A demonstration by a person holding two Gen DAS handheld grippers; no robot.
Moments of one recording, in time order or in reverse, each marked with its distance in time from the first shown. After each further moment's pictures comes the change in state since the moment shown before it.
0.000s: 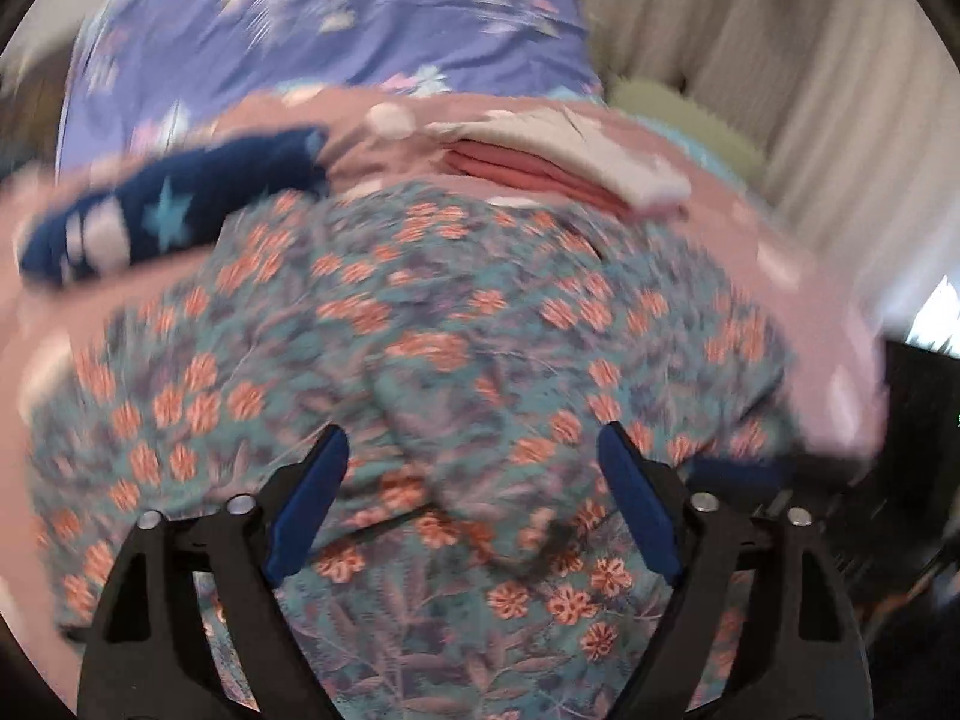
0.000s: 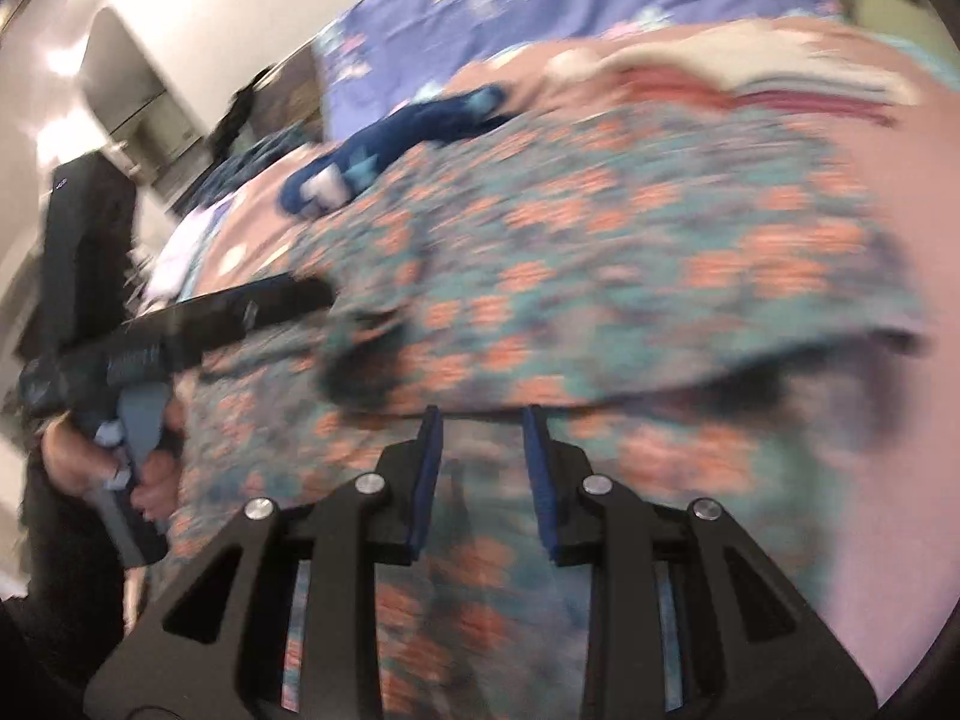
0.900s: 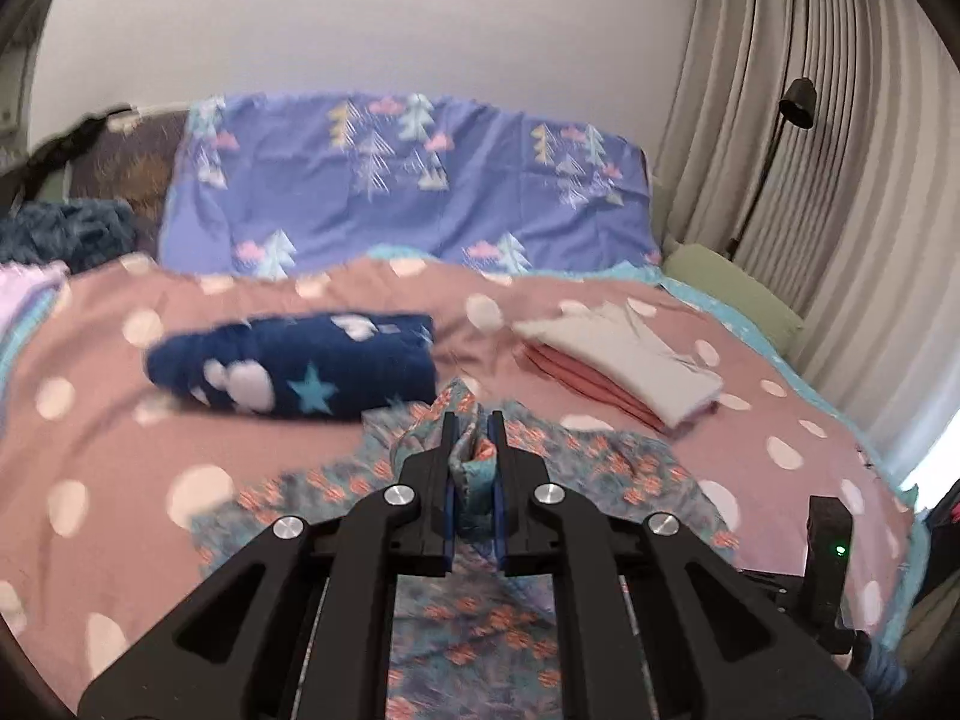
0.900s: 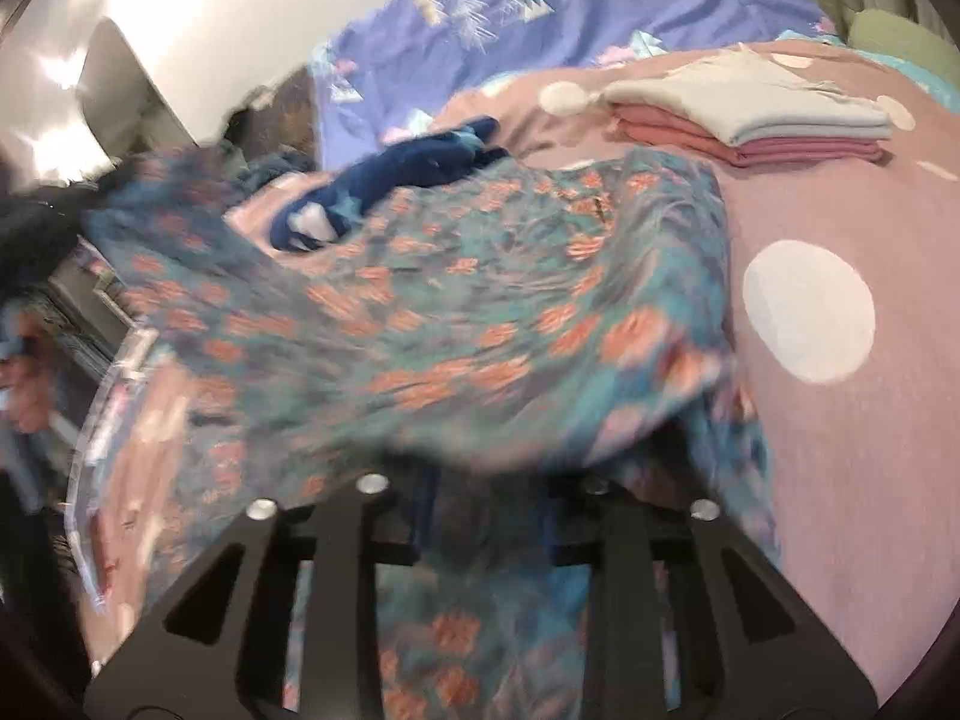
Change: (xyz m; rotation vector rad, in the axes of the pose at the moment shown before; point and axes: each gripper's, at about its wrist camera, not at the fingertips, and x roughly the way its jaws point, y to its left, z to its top) left arm -0.132 0.061 0.059 -0.193 -0.352 0.135; right arm 0.018 -0.004 0.034 0.003 -0.019 -0.039
